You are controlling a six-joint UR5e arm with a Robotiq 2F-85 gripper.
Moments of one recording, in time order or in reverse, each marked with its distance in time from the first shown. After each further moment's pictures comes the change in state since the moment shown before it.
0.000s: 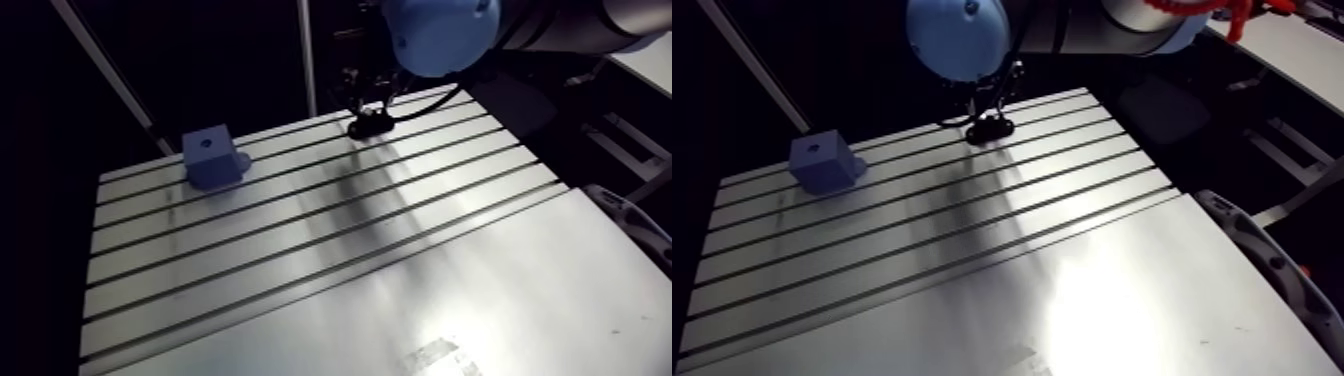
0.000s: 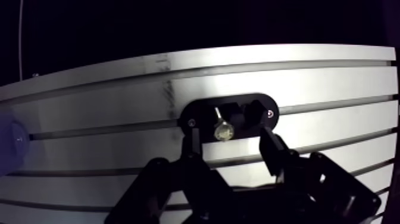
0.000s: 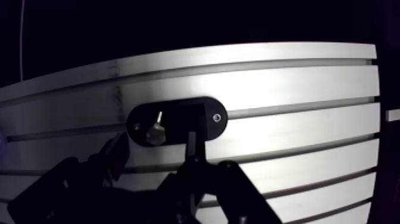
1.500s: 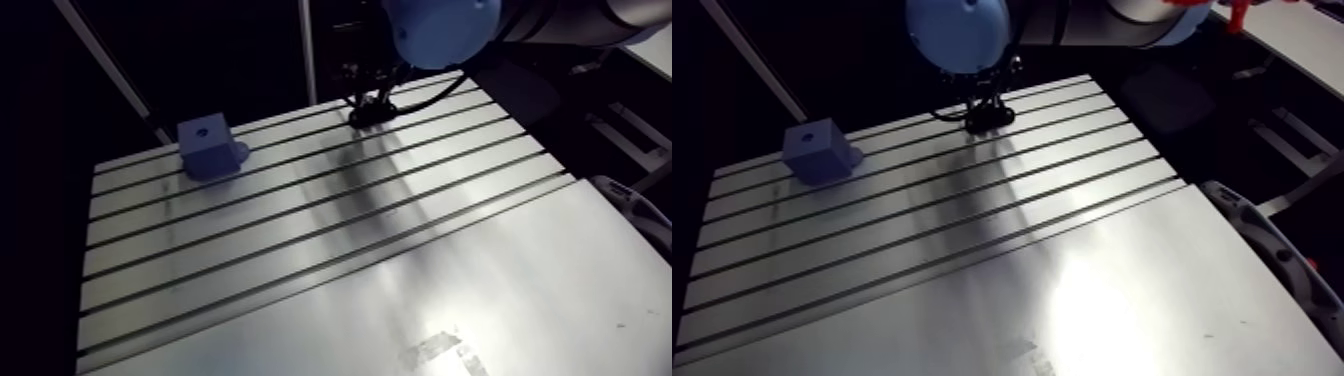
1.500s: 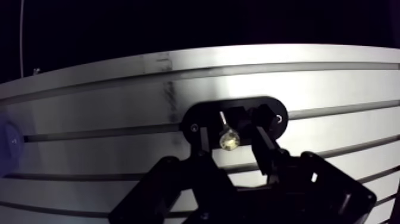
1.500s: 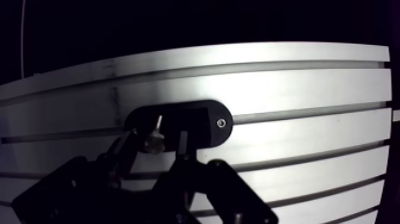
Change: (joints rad) arm 0.001 0.037 -0.016 0.004 0.007 -0.009
